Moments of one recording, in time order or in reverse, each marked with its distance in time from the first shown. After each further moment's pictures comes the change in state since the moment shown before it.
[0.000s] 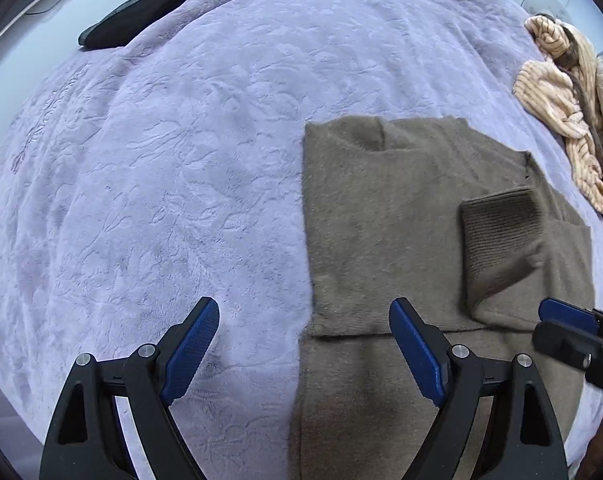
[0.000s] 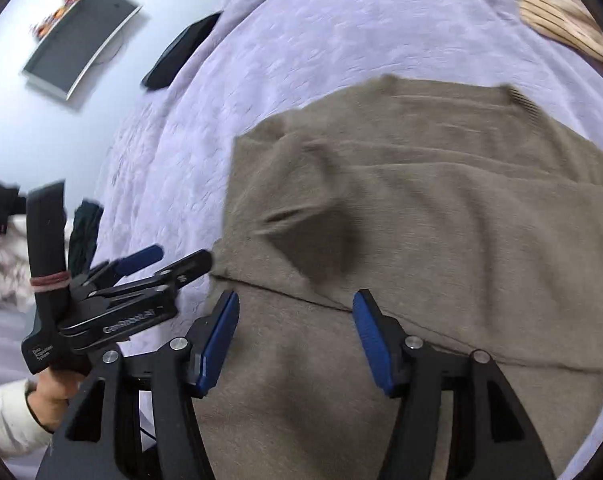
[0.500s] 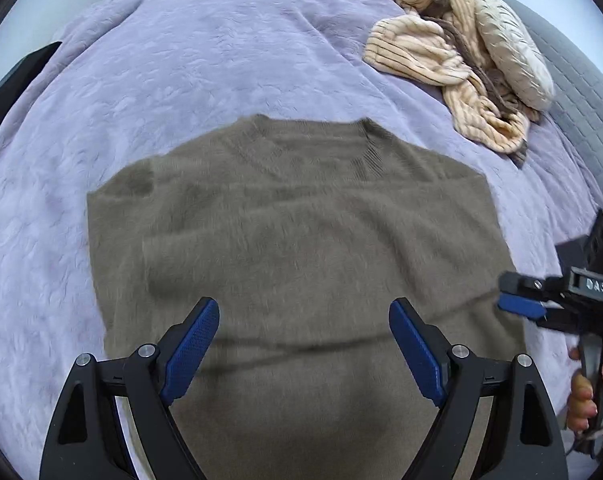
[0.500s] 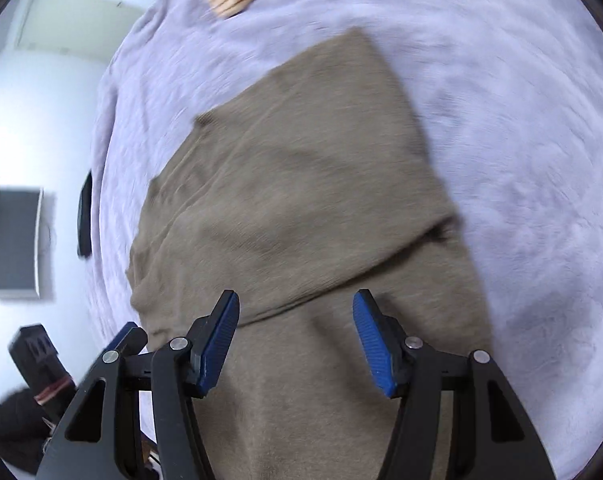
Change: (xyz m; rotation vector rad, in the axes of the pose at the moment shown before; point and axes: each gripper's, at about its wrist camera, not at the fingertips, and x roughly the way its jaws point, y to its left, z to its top) left arm 0.003 -0.131 0.014 0.267 -0.028 -0.237; right arm -0.087 -0.194 -0.078 0.670 -0.165 0.006
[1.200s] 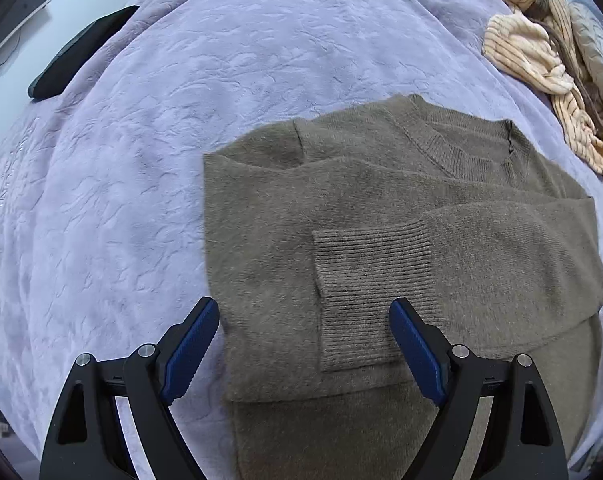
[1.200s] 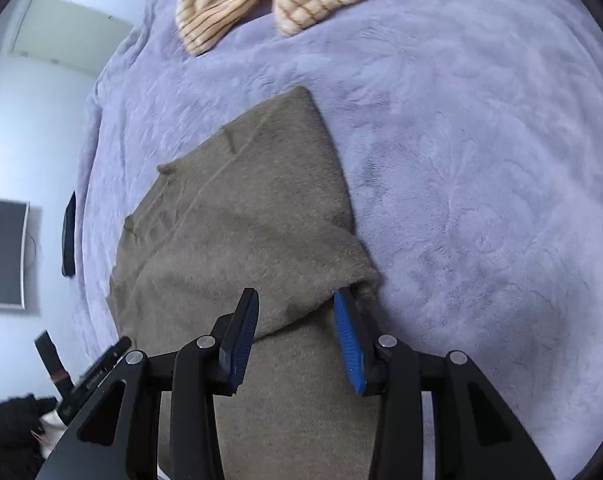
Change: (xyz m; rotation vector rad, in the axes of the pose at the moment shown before) left arm 0.012 0.065 -0.006 -0.113 0.070 0.248; right arm -0.032 -0.016 0.028 -0.101 -0.057 -0.080
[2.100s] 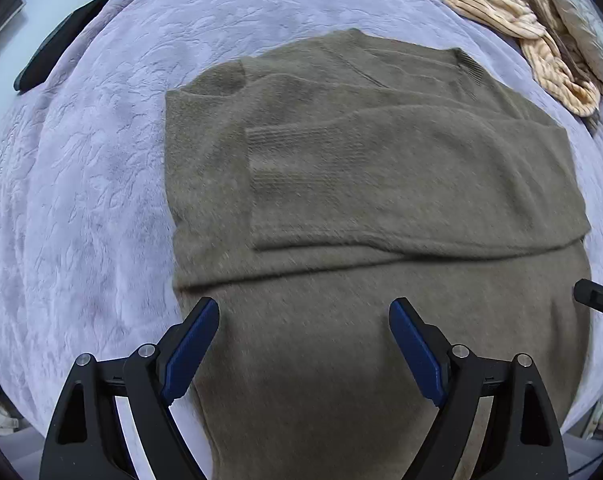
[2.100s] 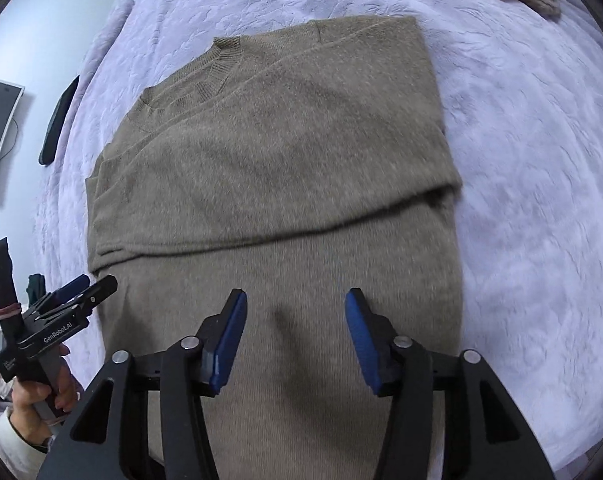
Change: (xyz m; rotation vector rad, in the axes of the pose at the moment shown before) left arm -0.020 -0.034 -0.049 0.071 0.134 -0.021; right arm 0.019 0.049 -0.057 -0.245 0.178 -0.123
